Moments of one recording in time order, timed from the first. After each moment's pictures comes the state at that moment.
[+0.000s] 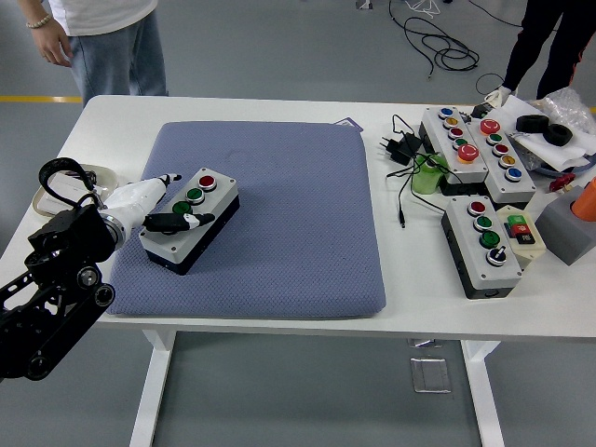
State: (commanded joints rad) left arm -0.52 0.31 -1.01 -1.28 1.97 -0.15 0.49; right arm 0.11 -0.12 1.01 0.18 -1.22 -0.11 -0.35
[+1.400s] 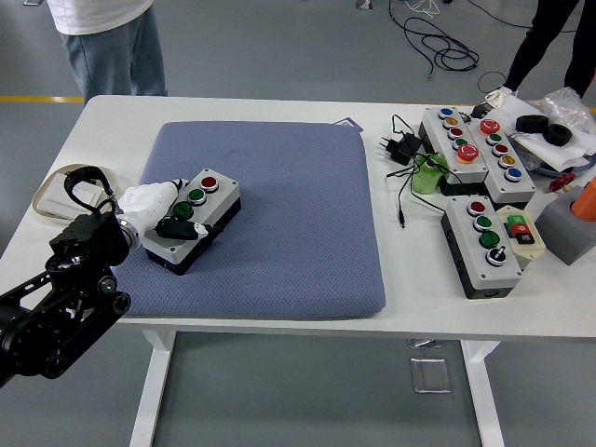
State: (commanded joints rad) left arm -0.58 0.32 -0.85 -1.17 2.01 -0.06 0.42; right arm 0.09 -0.11 0.99 0.18 -1.19 -0.12 -0.35
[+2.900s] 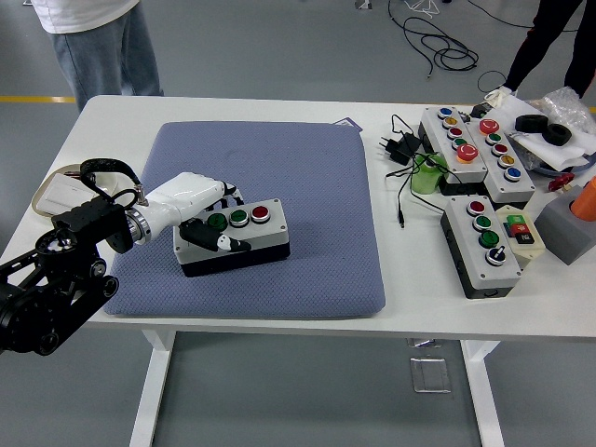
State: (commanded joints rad) left arm -0.70 0.36 -0.75 -1.03 2.08 0.02 -0.18; right arm 0.08 -0.11 0.99 0.18 -1.20 -0.12 -0.35
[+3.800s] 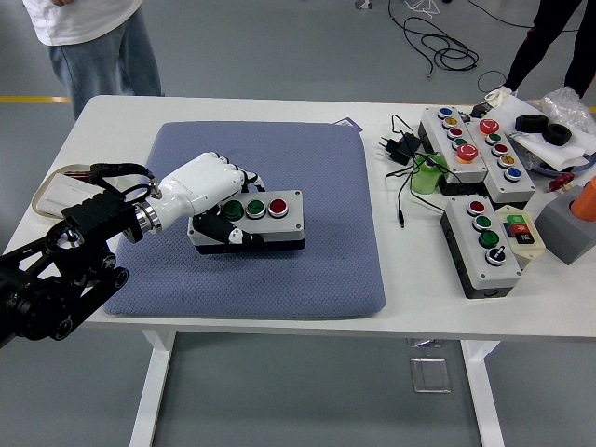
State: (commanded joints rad) left arm -0.76 0.33 -0.69 -0.94 2.14 0.24 -0.34; right arm 0.10 -0.10 1.00 0.18 -1.23 -0.11 -0.36
